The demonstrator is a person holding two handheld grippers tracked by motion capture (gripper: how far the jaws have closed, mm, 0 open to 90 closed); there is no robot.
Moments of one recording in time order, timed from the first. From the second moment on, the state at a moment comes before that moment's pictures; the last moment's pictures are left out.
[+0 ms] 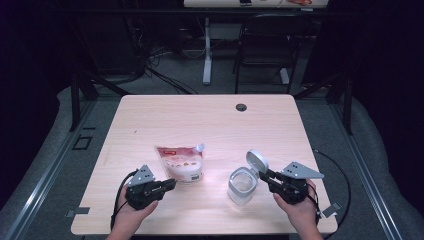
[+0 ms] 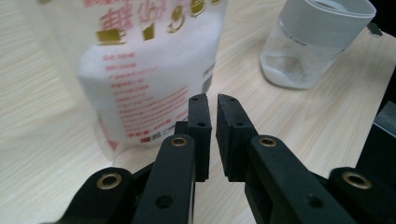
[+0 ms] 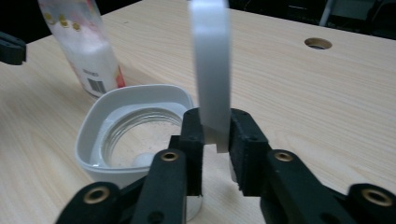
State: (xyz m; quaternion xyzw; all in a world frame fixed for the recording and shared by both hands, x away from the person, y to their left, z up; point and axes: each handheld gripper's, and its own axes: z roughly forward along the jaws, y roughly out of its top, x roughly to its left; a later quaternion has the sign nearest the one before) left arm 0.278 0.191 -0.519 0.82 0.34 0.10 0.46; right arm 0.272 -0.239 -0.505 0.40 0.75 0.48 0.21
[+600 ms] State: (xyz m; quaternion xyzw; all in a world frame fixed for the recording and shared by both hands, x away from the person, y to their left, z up) left arm 0.285 0.213 -0.525 0.80 0.37 0.12 0.45; right arm 0.284 -0.233 -0.507 0.39 0.76 0.49 0.19
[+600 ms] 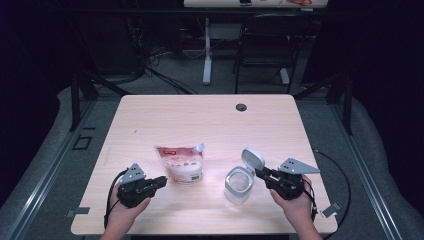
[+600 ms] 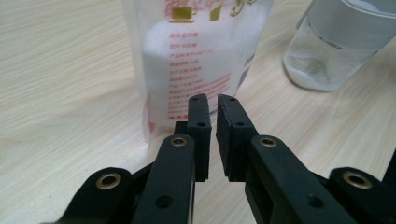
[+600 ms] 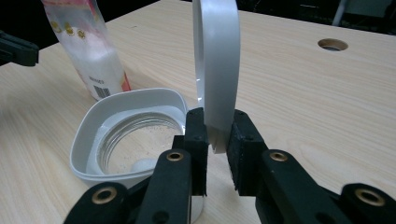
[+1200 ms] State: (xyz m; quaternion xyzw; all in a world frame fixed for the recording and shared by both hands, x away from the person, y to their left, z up) left arm 0.286 0.219 -0.529 0.80 0.38 0.12 0.45; right arm 0.311 -0.218 -0.509 0.38 0.76 0.51 0.16
